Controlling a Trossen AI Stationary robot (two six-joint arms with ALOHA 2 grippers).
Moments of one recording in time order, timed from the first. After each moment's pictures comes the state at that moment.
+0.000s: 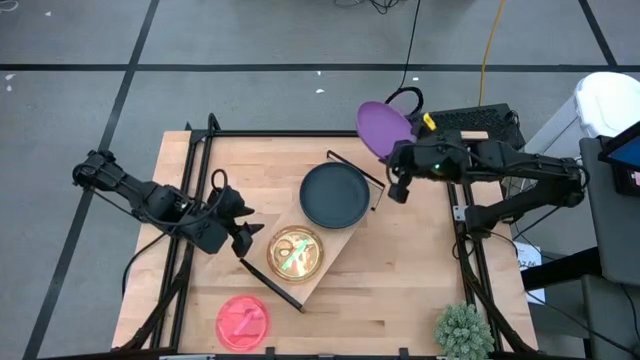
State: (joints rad) left arm -0.50 1.16 1.26 -1.04 -0.58 -1.00; right arm -0.02 1.19 1.43 -0.91 0.42 0.03
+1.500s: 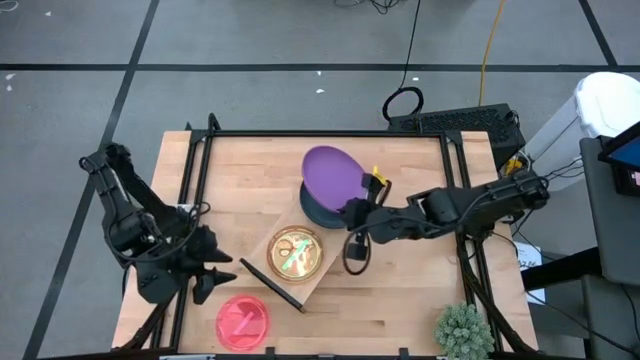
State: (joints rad) left arm -0.93 1.16 1.26 -1.04 -0.57 -1.32; right arm 0.32 1.56 1.67 -0.76 0.55 0.16
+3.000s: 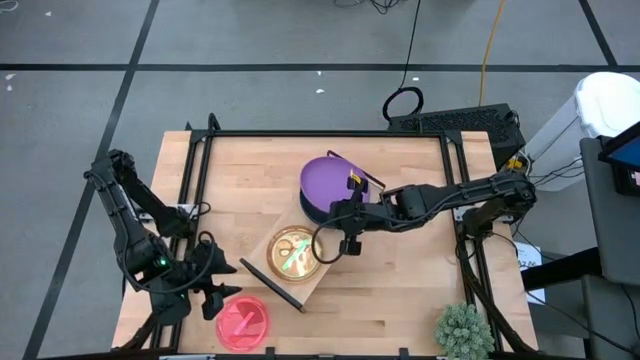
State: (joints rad) left arm -0.97 1.29 1.26 -1.04 -0.58 -1.36; right arm 0.21 1.65 1.63 -0.87 0.39 0.12
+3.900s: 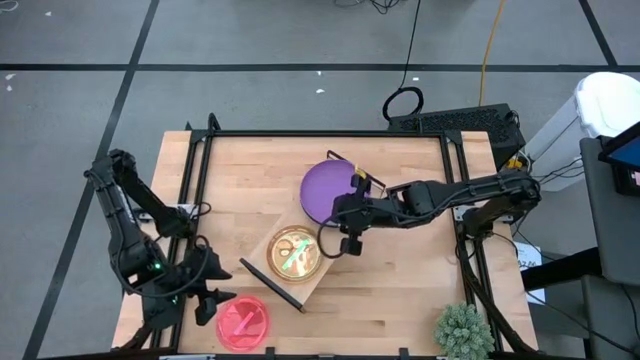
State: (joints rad) left arm -1.02 1.29 1.26 -1.04 -0.57 -1.42; right arm 0.21 1.61 1.63 -0.85 0.33 0.21
